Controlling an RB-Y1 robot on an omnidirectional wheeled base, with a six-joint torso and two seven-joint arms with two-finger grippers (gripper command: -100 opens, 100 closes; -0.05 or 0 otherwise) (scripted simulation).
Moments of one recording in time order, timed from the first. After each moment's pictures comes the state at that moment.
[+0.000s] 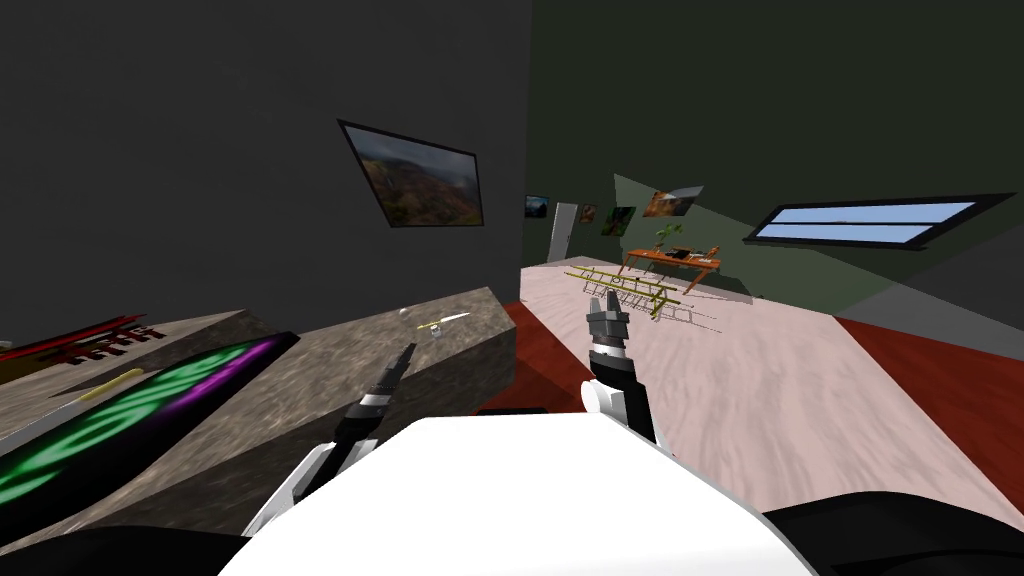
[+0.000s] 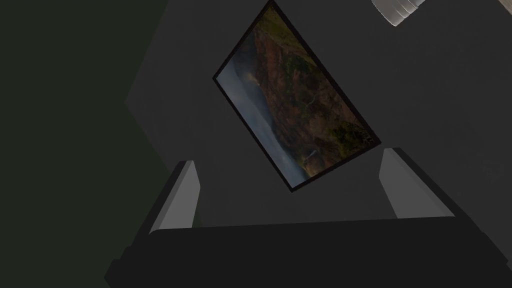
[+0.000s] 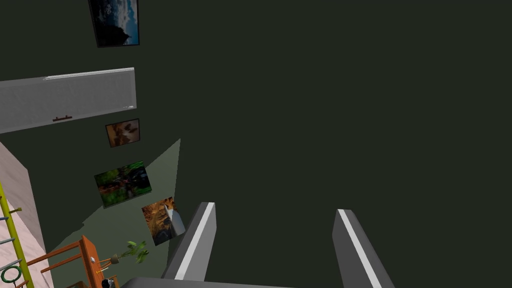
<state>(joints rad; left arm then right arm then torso) 0.46 0.41 0.24 -1.46 -0.17 -0.86 -0.16 0.49 0.03 0.02 -2.29 -0.12 -0.42 0.09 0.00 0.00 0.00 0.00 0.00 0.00</state>
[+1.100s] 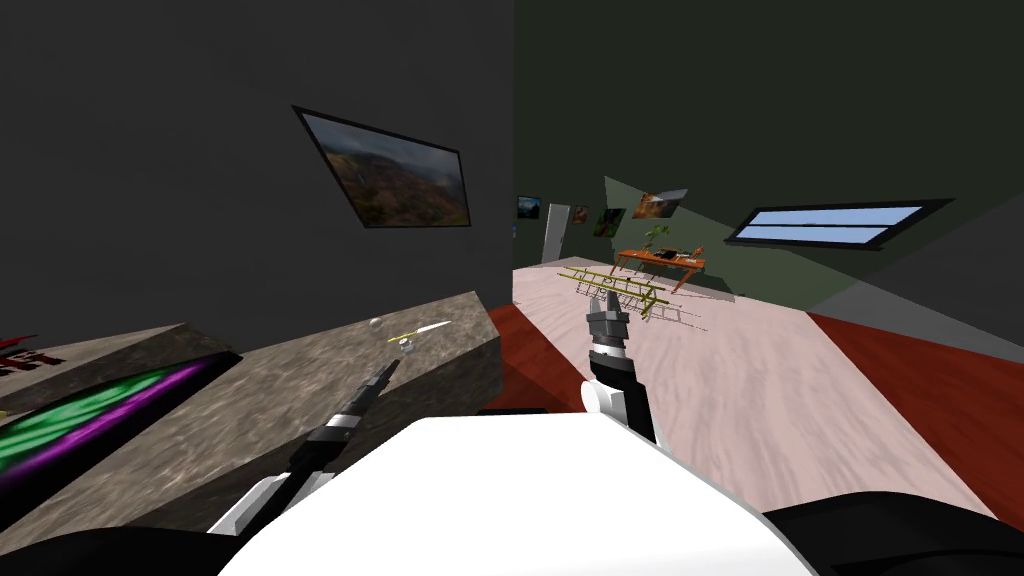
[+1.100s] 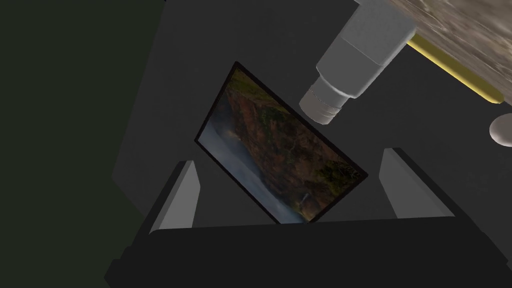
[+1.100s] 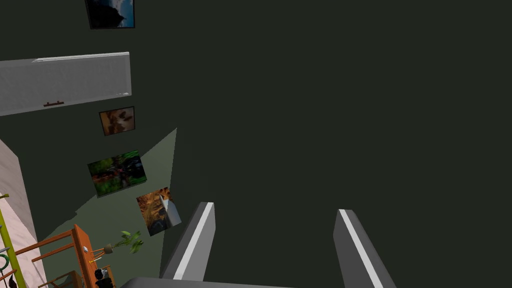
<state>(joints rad) 0.45 0.56 0.26 -1.16 -0.17 -0.92 -0.21 0.49 0.03 0.02 -2.29 -0.12 -0.42 0.09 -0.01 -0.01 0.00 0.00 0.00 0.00</state>
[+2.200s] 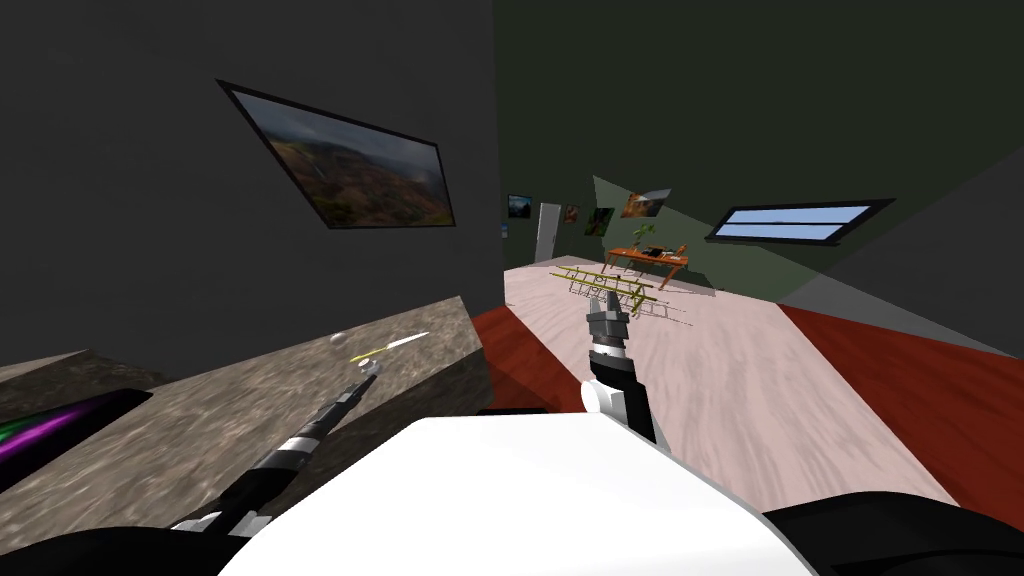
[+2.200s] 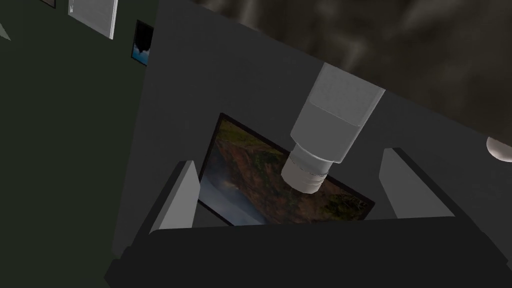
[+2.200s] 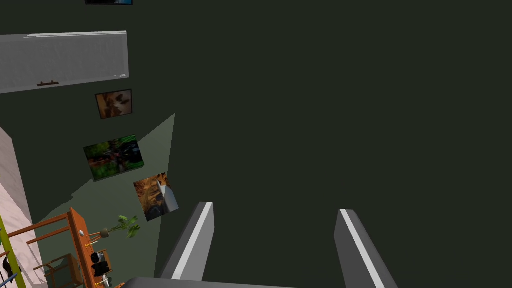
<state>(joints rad) 0.45 0.71 0.25 -0.92 -0.15 -0.95 -0.26 0.49 0.03 0.02 -2.29 -0.12 -0.42 0.09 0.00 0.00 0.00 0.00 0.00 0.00</state>
